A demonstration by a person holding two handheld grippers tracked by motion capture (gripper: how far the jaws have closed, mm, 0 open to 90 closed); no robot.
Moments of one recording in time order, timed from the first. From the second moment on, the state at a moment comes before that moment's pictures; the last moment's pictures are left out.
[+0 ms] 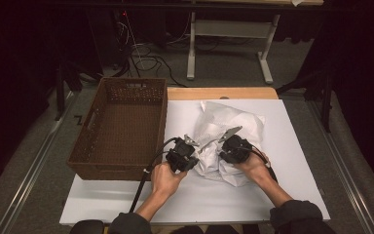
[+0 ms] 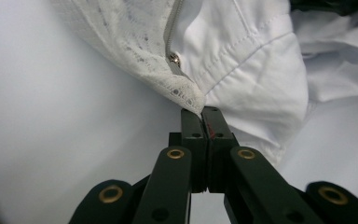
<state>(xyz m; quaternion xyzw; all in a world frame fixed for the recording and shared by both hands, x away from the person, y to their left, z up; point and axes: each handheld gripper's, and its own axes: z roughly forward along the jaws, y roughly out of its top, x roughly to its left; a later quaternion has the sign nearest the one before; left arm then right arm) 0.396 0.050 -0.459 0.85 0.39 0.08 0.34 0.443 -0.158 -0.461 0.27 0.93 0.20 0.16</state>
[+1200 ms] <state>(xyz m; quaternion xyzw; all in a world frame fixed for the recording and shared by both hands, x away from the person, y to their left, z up) 0.385 0.056 -0.454 0.86 0.37 0.06 0.33 0.454 -0.151 -0.455 0.32 0.91 0.20 0.20</state>
